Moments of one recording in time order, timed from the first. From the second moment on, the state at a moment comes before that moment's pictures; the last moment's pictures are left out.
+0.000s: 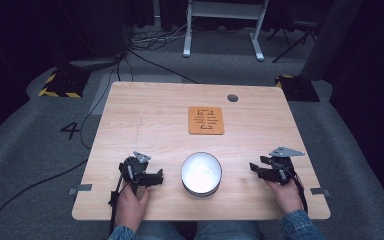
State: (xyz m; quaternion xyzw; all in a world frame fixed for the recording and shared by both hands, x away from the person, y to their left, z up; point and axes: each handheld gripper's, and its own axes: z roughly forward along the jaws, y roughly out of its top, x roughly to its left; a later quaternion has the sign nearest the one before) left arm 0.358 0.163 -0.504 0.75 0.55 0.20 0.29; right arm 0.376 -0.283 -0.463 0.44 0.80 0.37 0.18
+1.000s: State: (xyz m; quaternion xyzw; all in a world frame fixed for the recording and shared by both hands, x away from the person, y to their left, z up) left arm 0.356 0.164 -0.504 0.76 0.55 0.20 0.29; right arm 0.380 -0.227 -0.382 0.36 0.83 0.40 0.17
